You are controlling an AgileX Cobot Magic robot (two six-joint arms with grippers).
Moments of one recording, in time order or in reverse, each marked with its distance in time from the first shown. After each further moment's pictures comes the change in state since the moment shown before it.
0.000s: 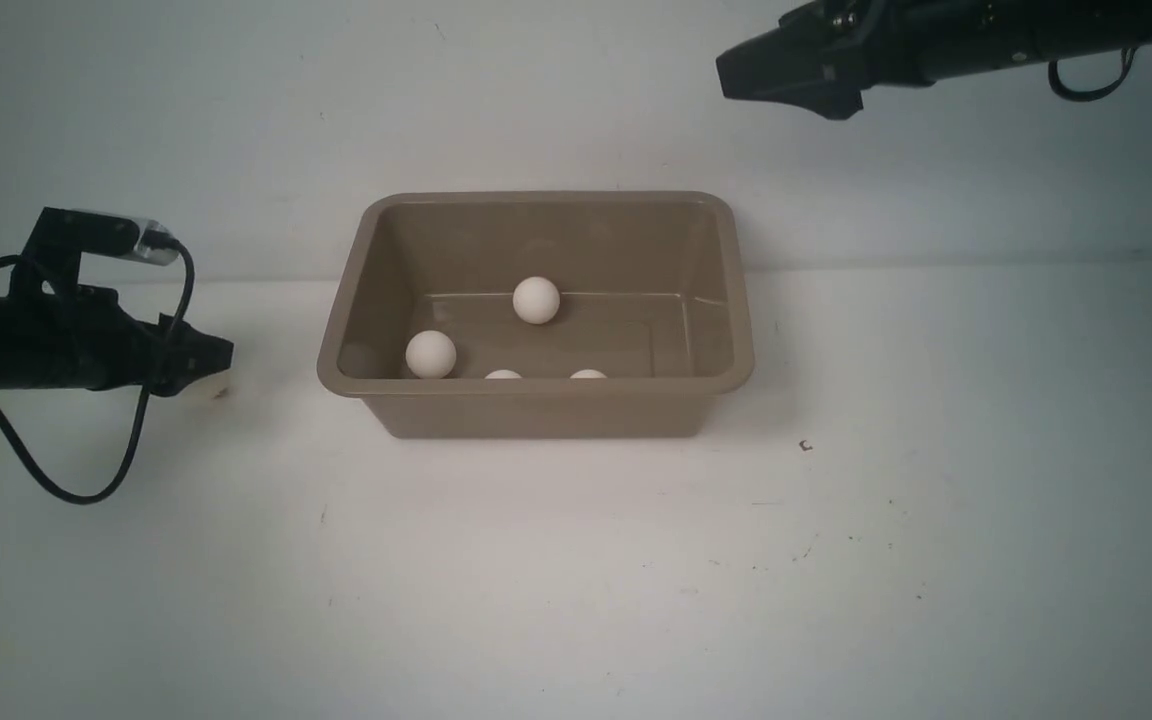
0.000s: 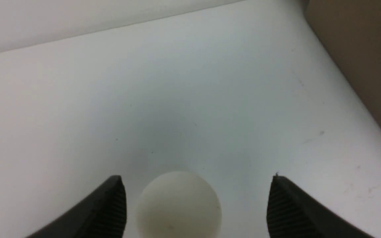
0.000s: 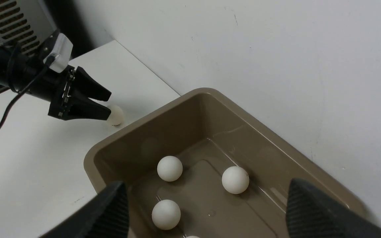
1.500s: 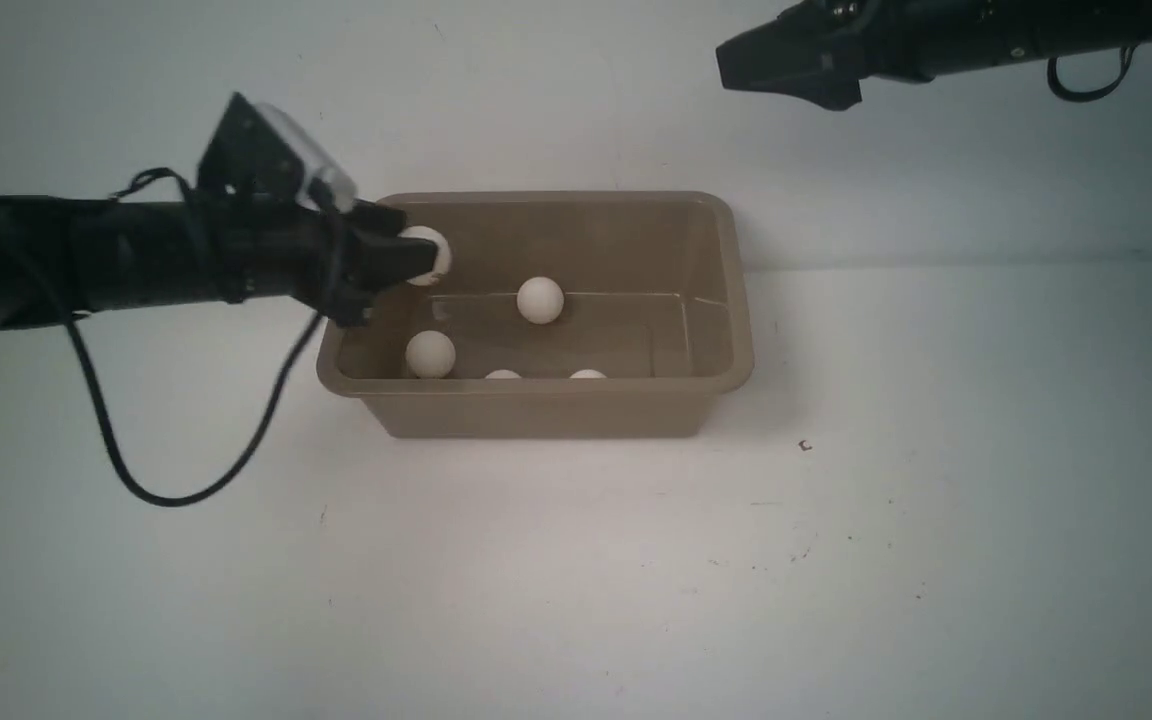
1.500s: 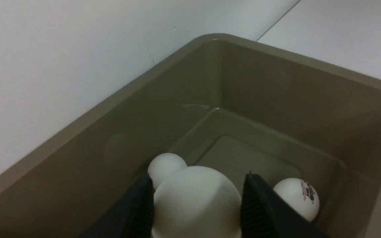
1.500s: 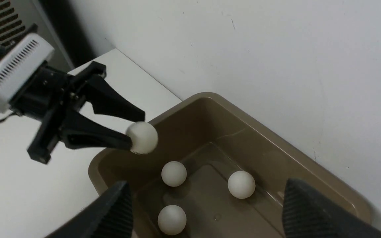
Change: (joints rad) right arm 0.000 0.000 0.000 0.014 0.000 0.029; left arm -0.301 -0.123 -0.004 -0.265 0.203 0.419
